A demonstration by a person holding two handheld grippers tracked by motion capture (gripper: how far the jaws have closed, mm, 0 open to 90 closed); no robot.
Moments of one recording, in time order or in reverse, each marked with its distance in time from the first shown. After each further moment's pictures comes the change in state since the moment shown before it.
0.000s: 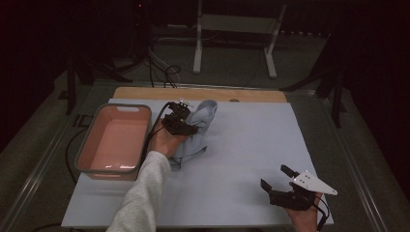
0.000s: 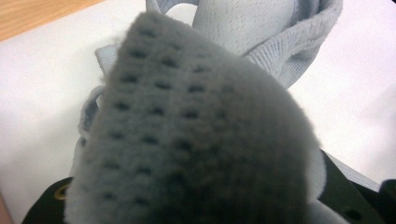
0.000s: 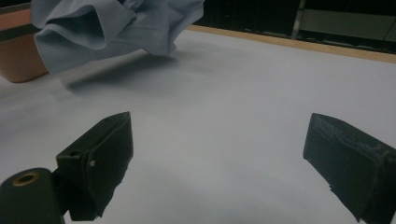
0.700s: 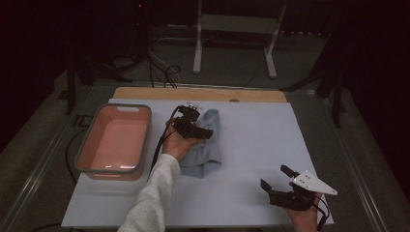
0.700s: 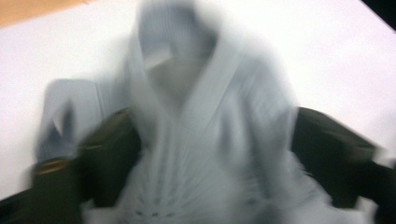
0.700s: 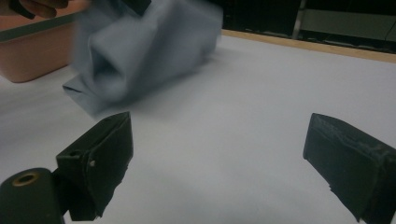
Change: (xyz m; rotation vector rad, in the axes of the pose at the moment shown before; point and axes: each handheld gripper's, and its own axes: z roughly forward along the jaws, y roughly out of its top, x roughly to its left) left arm -0.015 0.003 0.027 -0.057 -0.015 -0.061; right arm 0.000 0.000 0.000 -0.003 0.003 0.003
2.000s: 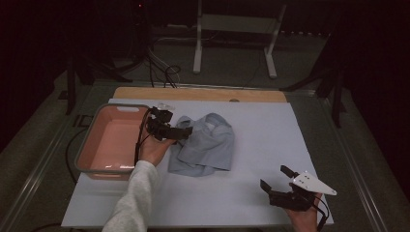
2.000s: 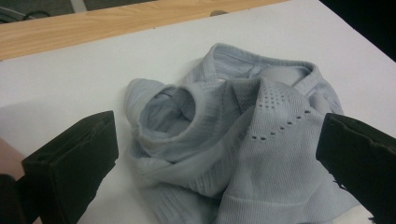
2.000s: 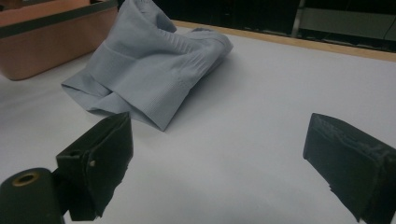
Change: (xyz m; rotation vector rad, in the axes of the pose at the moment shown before) left arm 0.042 -0.037 -0.048 -0.159 0.056 -0.044; right arm 0.001 -0.001 0.000 0.009 -0.007 -0.009
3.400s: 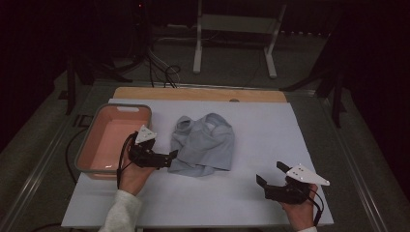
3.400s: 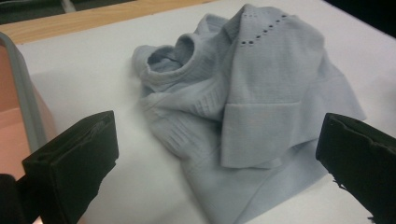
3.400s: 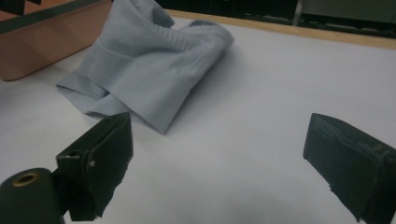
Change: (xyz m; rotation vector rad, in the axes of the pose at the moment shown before) left arm 0.003 -0.075 -0.039 -0.088 -0.024 0.083; right arm 0.003 0.017 0.016 0.056 -0.004 0.012
